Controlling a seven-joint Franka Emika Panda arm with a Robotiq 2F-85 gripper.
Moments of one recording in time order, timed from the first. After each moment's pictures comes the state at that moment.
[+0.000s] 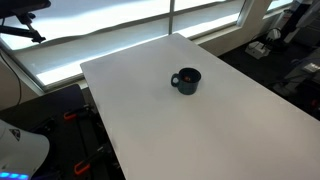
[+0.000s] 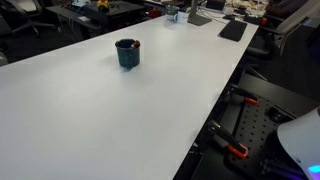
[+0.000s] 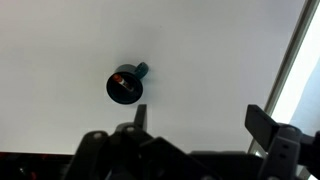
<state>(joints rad) 0.07 -0.23 0.04 -2.04 0.06 1.91 -0.03</state>
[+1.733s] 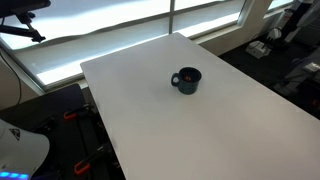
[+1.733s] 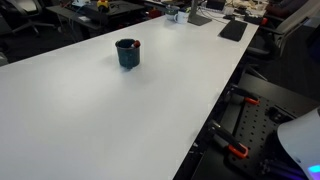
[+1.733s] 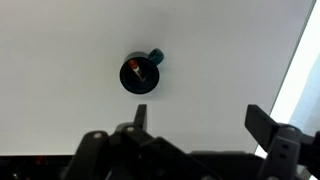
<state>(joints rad) 0.00 -0.04 -0.06 -1.90 0.14 1.92 -0.21</state>
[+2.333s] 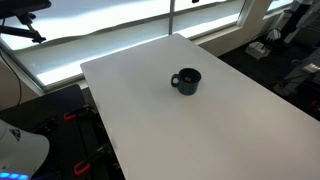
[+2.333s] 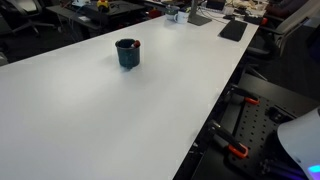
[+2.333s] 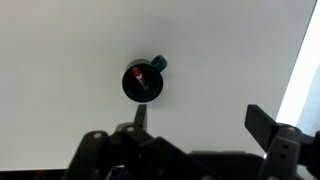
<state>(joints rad) -0.02 0.03 -0.06 -1.84 0.15 1.88 -0.21</state>
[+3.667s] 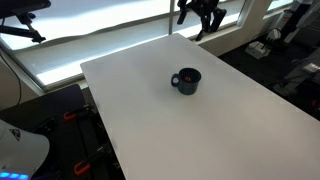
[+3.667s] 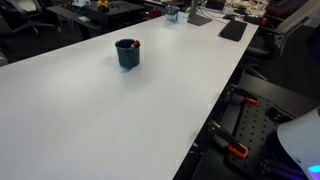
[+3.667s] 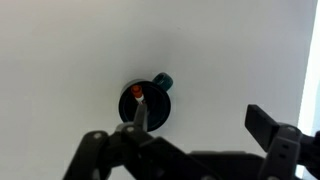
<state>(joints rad) -0.08 0.34 -0.05 -1.66 0.22 1.79 -0.27</state>
